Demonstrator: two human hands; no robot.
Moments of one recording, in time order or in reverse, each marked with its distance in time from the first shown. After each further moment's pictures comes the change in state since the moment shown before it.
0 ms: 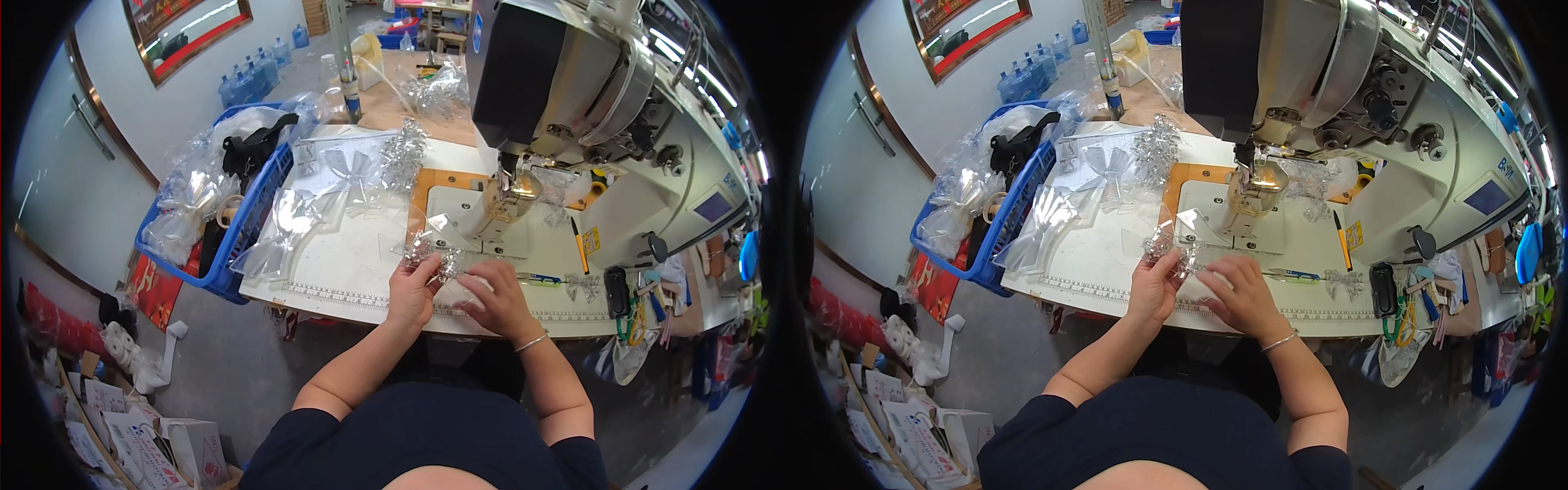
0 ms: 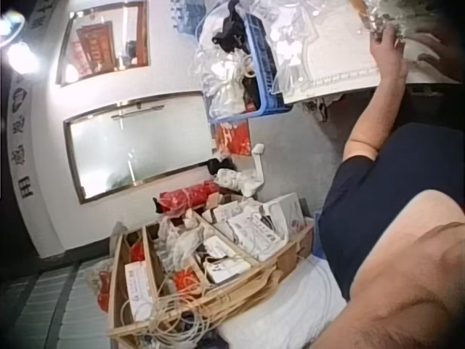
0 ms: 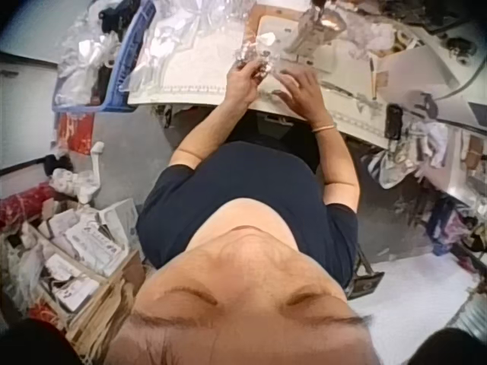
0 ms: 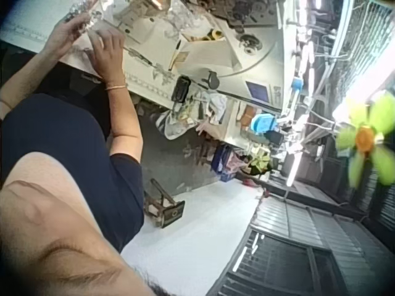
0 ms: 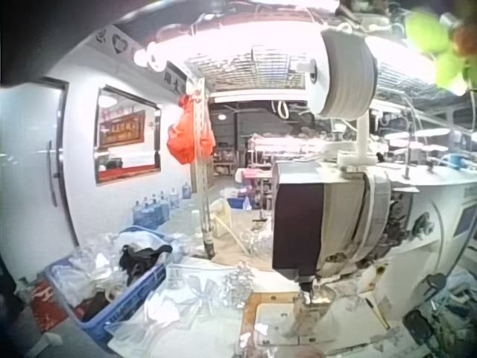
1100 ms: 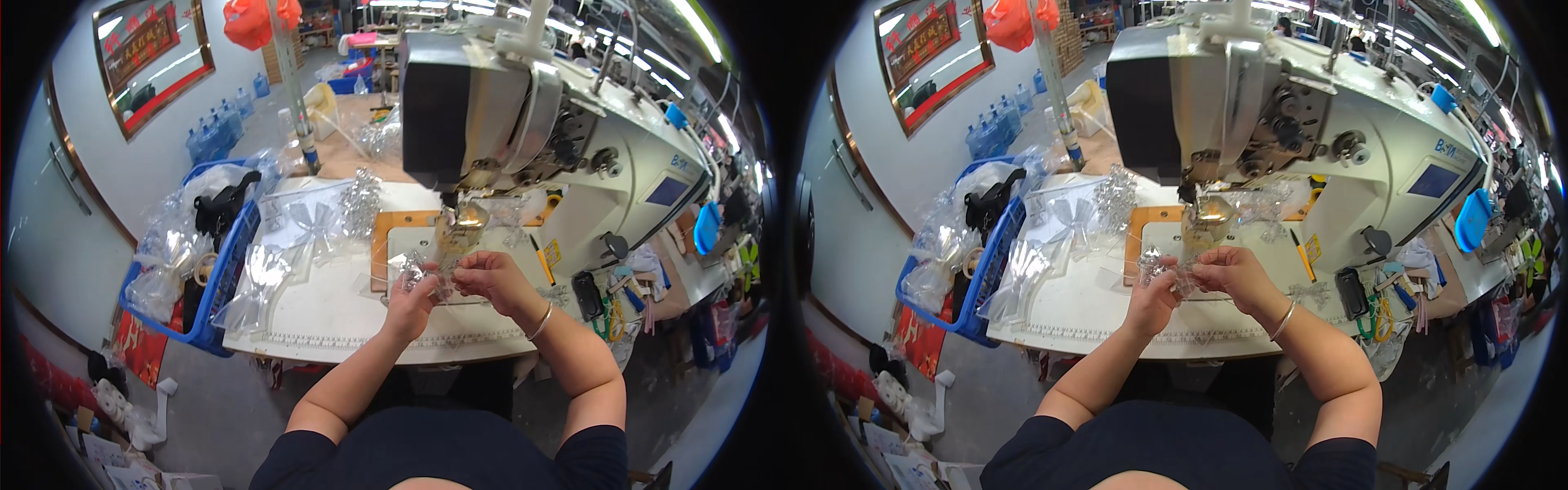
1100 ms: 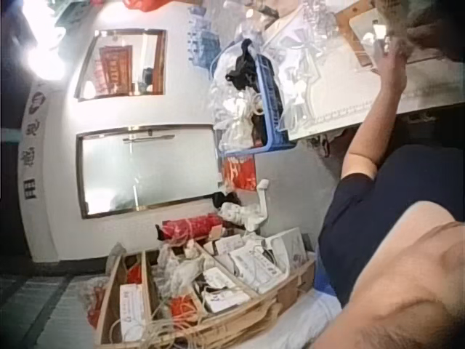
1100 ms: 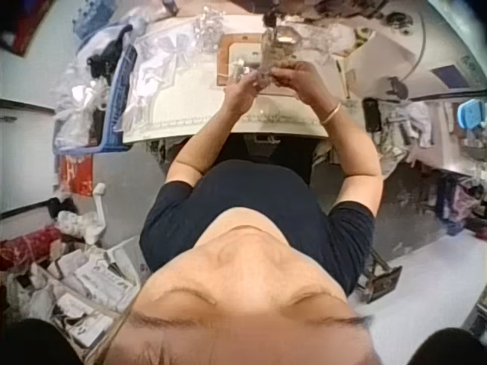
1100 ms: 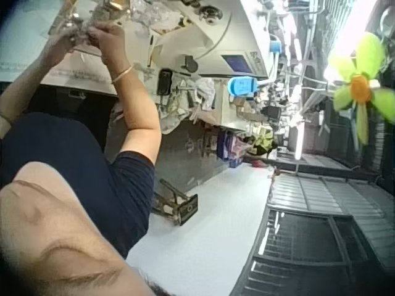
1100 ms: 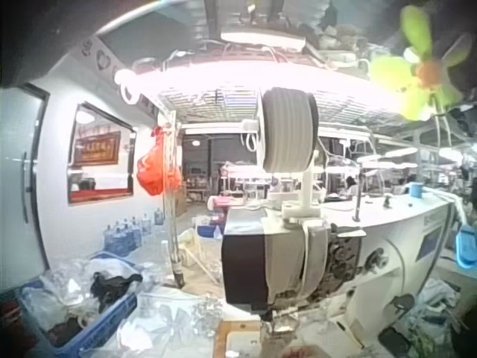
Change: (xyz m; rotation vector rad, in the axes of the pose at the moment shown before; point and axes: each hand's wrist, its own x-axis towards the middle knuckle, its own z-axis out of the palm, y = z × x) left_hand 0.021 -0.009 0.032 0.082 -0.499 -0.065; right_hand 0.044 0.038 -0.053 1.334 0.029 1.105
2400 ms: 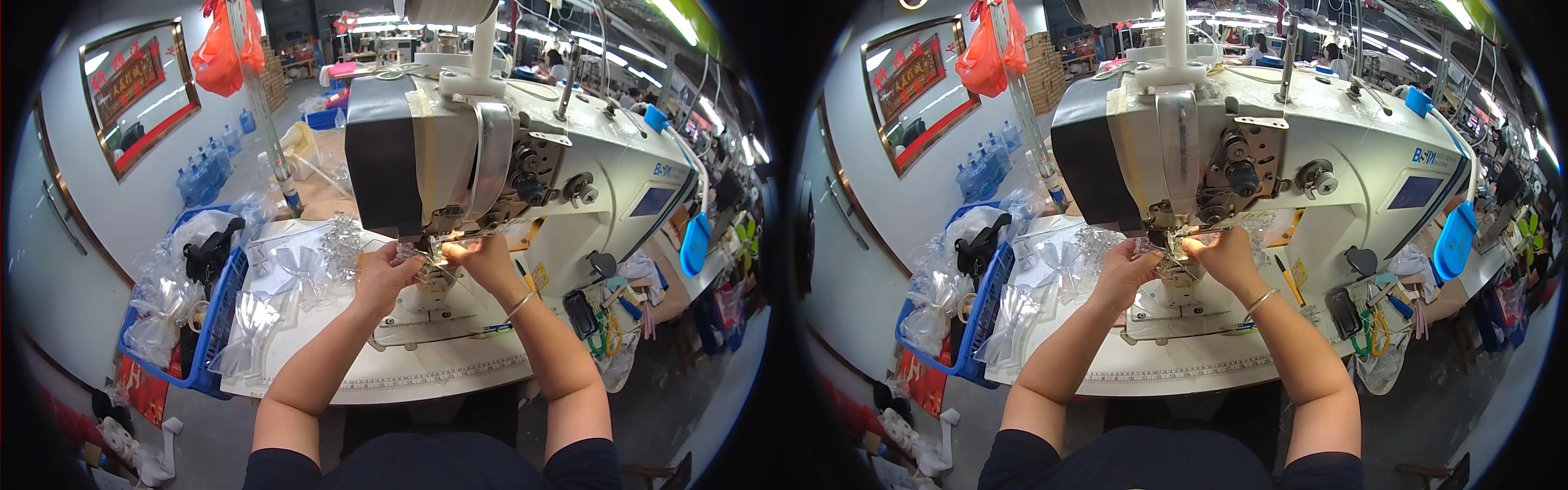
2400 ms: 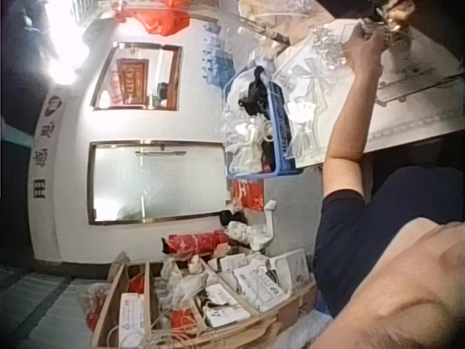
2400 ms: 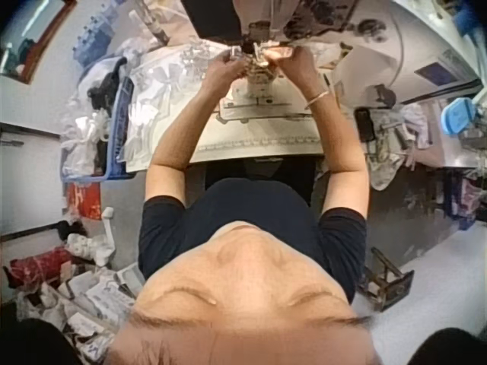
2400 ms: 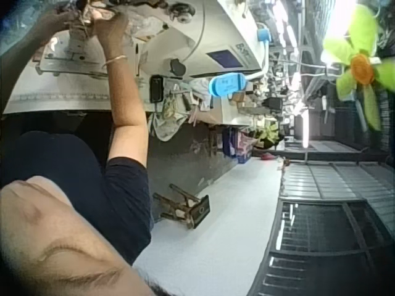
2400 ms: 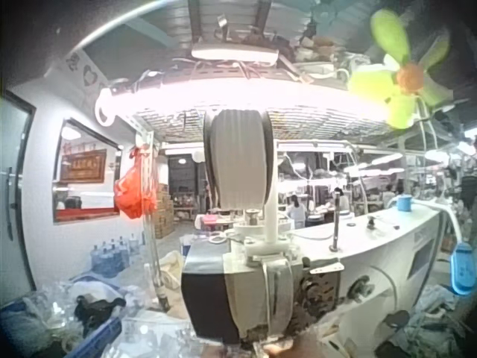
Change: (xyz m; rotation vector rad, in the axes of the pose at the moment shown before) left_hand 0.092 0.063 0.039 0.574 0.005 -0.076; right_hand 0.051 -0.054 -0.016 -0.741 0.445 -0.480
